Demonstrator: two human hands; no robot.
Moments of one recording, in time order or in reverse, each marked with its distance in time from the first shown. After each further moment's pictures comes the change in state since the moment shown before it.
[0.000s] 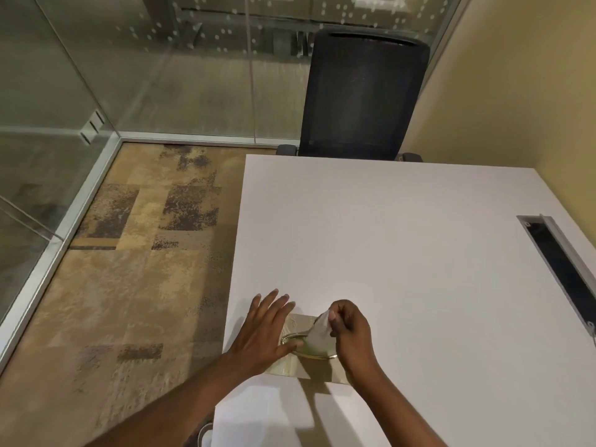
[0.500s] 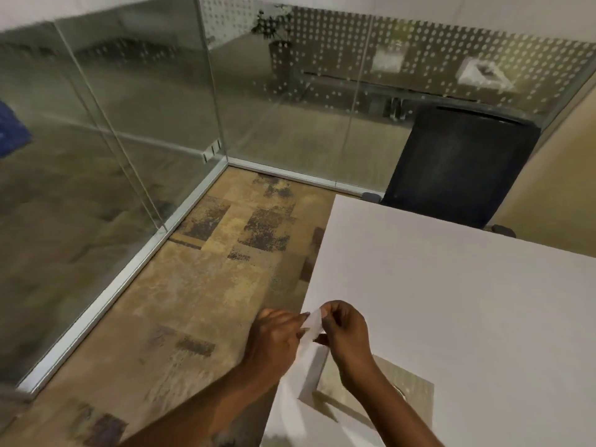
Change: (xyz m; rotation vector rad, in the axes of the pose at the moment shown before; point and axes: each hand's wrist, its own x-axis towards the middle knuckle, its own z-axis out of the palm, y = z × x) left_hand -0.085 0.006 -0.117 -0.024 0.667 -0.174; right_hand -0.033 -0.083 0.115 0.002 -0.293 -0.079
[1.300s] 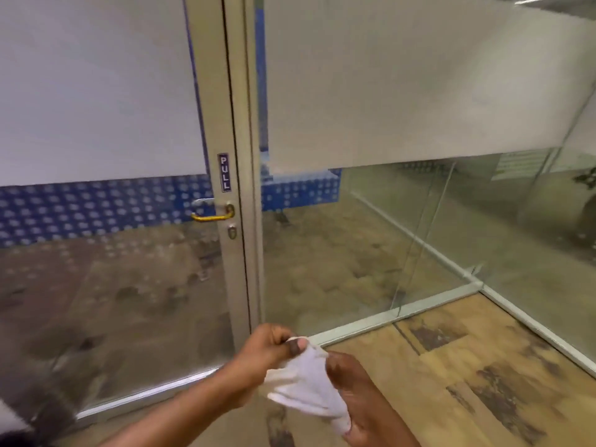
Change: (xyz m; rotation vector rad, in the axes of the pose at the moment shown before) left_hand -0.319 -0.118 -0.493 -0.617 0.558 -0.936; right_hand -0.286 -0.113 0.466 0.333 -1.541 0.471
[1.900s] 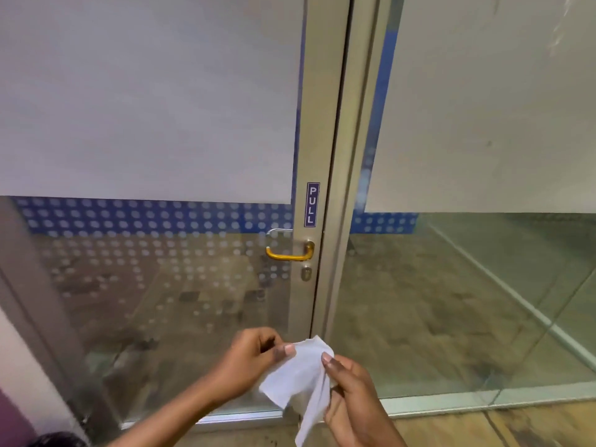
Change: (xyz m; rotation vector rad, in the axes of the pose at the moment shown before) left_hand 0.101 -0.030 -0.225 0.382 0.345 0.104; right_hand 0.261 -0.006 0.033 -0.151 0.061 -0.083
